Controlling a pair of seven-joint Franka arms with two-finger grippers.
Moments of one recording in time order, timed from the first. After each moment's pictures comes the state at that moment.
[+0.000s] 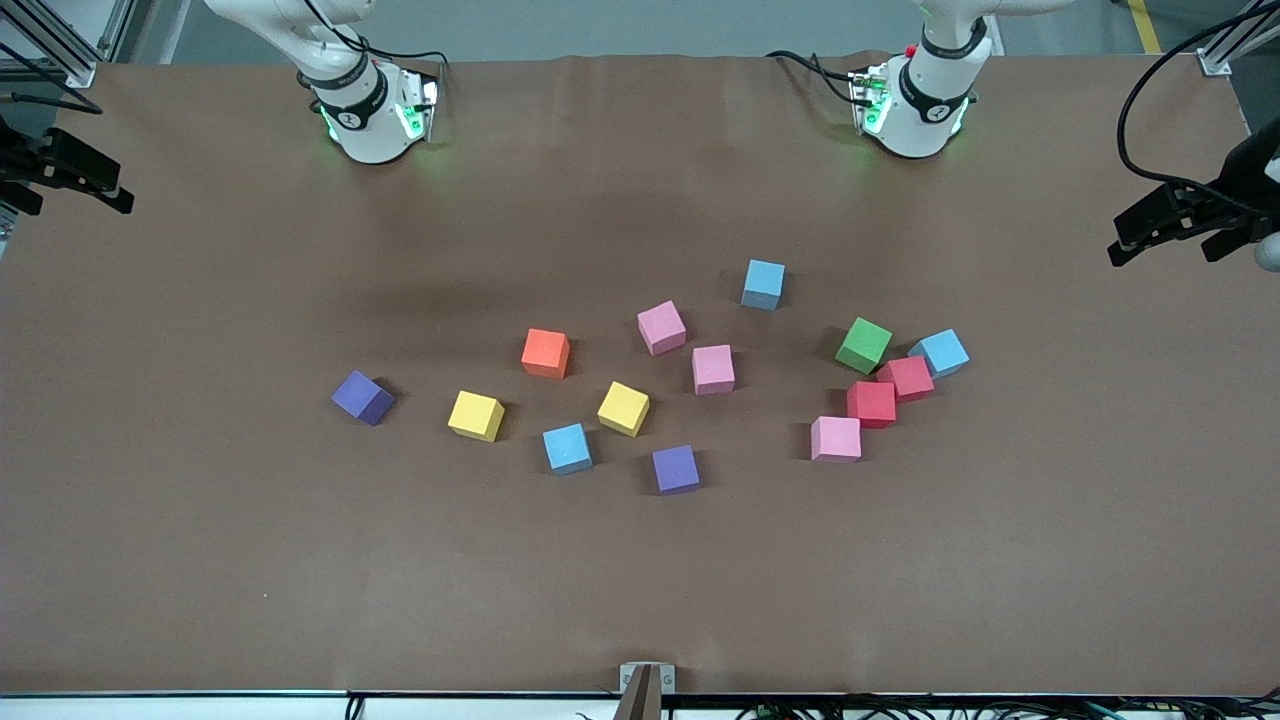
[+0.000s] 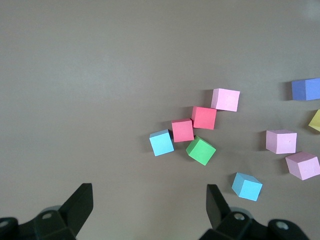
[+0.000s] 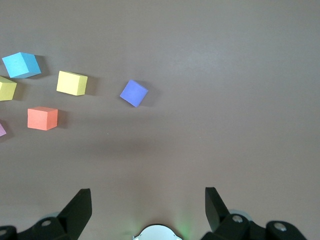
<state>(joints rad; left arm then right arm) -0.04 0.00 0.00 -1.50 -0.02 1.53 -0.09 -0.02 -0.10 -0.03 -1.55 0.02 1.39 -0.05</state>
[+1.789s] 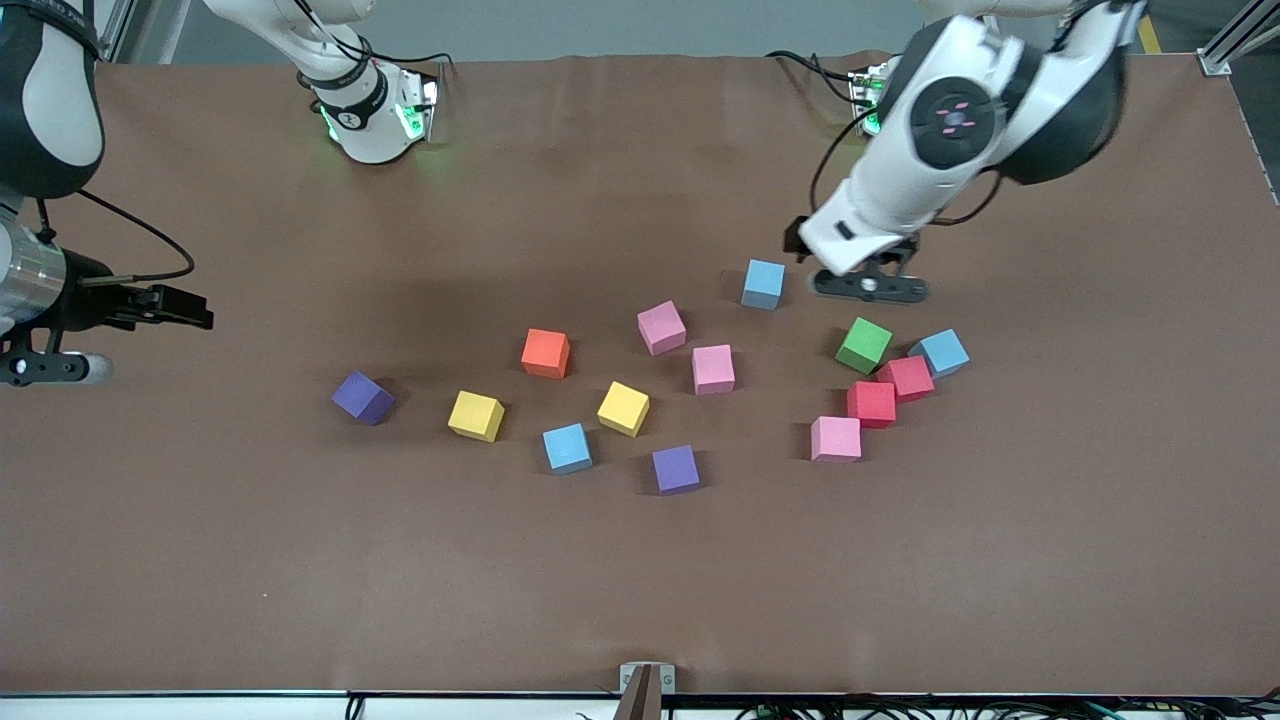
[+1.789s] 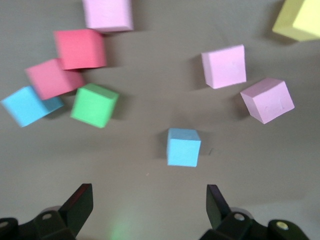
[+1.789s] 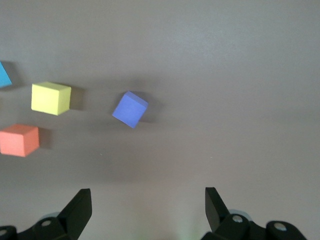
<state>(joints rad) -0.10 0.05 -0.47 -2.00 -0.07 1.90 -0.38 0.00 0.17 -0.02 -1.55 0.03 1.55 0.02</state>
